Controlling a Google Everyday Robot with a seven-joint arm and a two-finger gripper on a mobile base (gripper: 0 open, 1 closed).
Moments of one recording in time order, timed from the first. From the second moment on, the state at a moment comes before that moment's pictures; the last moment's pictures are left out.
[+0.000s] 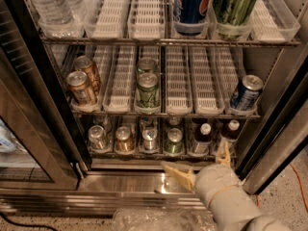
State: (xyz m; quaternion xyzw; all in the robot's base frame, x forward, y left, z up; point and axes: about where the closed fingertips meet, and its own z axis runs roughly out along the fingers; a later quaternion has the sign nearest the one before) arm 0.443 -0.116 0.757 -0.17 0.77 0.04 0.61
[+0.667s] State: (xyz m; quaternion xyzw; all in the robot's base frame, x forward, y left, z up) arm 0.430 -0.068 0.744 -0.13 0.71 0.05 0.68
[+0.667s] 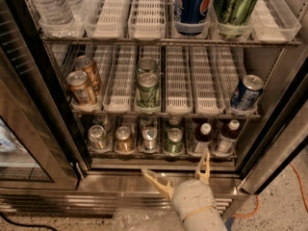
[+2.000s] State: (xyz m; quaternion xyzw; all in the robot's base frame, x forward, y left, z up) arm 0.480 -0.148 0.688 0.02 0.71 0.02 0.70
